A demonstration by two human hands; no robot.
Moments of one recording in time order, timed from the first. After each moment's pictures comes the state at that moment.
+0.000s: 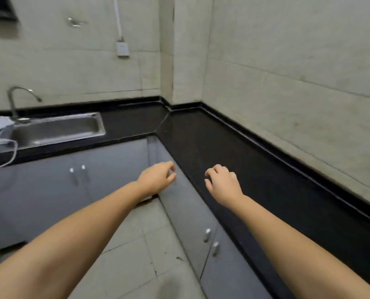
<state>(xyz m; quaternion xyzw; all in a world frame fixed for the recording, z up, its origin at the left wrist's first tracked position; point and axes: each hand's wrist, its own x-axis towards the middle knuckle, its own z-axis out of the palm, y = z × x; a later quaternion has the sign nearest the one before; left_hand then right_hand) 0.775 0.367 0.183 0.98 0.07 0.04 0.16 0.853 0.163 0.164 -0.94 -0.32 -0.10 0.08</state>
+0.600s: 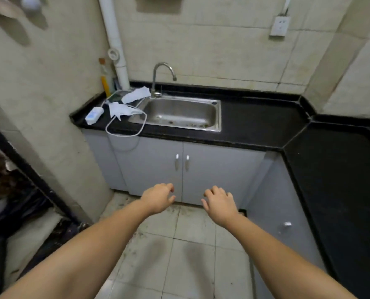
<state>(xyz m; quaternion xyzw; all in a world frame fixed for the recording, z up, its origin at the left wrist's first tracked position) 0.687 0.667 0.079 0.89 0.41 -0.07 0.17 0.858 0.548 0.062 -0.80 -0.59 0.08 0.00</state>
